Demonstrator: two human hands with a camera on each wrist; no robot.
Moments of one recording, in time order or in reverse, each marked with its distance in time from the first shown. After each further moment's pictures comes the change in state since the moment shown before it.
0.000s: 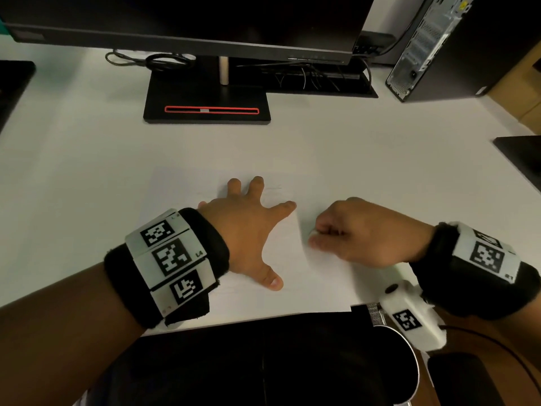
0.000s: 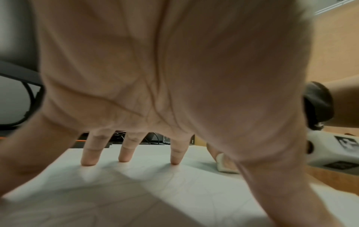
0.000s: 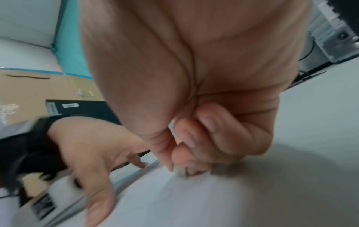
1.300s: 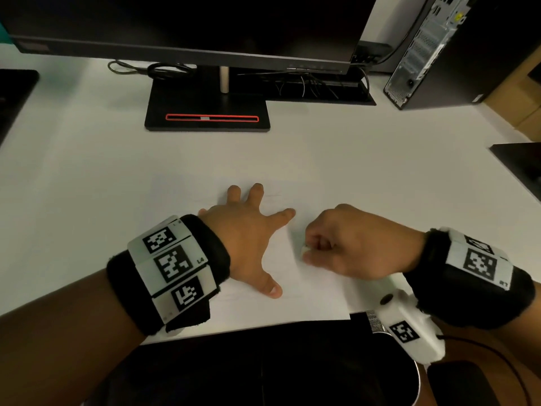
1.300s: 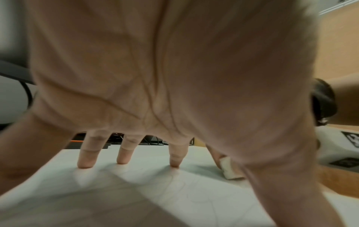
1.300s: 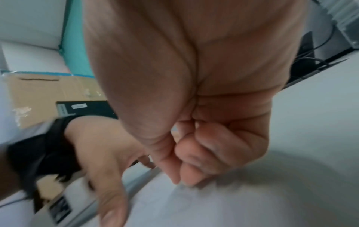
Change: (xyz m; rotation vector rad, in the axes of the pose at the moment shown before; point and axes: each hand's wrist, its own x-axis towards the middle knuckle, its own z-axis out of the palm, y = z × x) left_hand 0.000 0.002 -0.004 0.014 -0.034 -0.011; right_hand 0.004 -0.009 -0.001 -0.033 -0.011 -0.076
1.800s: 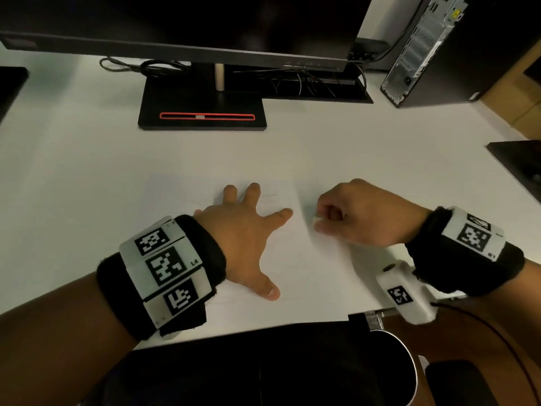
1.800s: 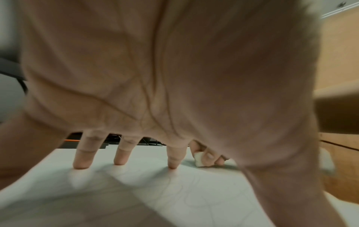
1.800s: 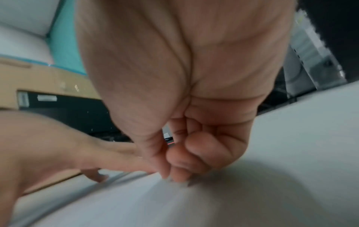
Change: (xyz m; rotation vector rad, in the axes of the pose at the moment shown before) left_hand 0.002 -0.001 0.001 0.017 -0.011 -0.006; right_hand 0.007 0.025 -0.020 -0.052 0.122 0.080
